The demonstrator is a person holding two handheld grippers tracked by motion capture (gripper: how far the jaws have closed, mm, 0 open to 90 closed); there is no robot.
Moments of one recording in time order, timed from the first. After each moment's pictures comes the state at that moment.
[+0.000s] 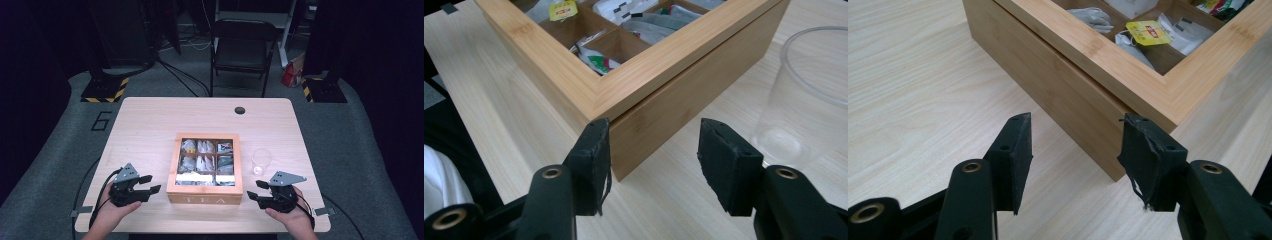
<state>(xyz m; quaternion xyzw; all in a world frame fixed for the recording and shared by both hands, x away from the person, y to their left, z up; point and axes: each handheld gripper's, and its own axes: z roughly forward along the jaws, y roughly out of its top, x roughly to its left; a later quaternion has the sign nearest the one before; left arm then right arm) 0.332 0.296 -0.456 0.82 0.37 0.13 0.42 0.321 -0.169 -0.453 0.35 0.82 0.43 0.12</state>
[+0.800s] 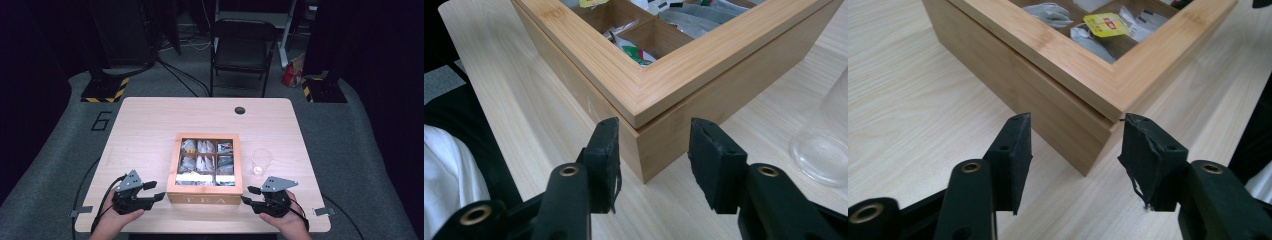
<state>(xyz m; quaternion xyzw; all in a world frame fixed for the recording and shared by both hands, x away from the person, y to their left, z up) 0.315 0.283 -0.460 0.83 0.34 0.13 0.43 0.315 -0.153 -0.463 0.31 0.84 0.44 0.11</state>
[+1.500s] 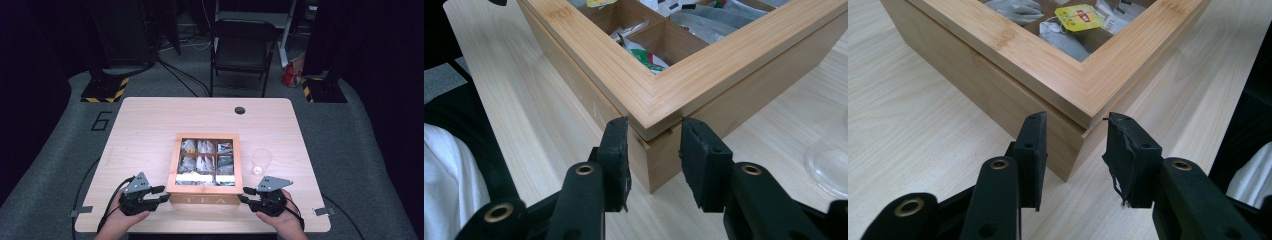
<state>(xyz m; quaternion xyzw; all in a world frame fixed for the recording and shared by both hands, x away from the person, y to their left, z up) 0.317 0.268 -0.464 0.84 0.31 0.10 0.42 0.318 -0.144 -0.466 0.30 0.84 0.44 0.11</state>
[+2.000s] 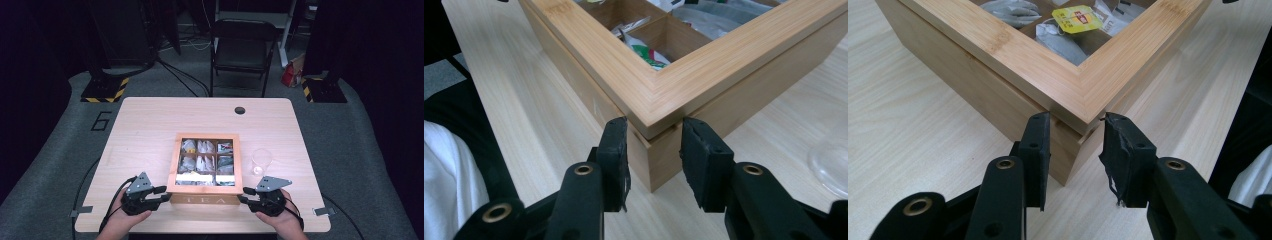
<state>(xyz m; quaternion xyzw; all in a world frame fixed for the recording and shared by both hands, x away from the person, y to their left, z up) 0.317 0.263 -0.466 0.84 0.31 0.11 0.42 0.319 -0.142 -0.468 0.30 0.84 0.43 0.11</state>
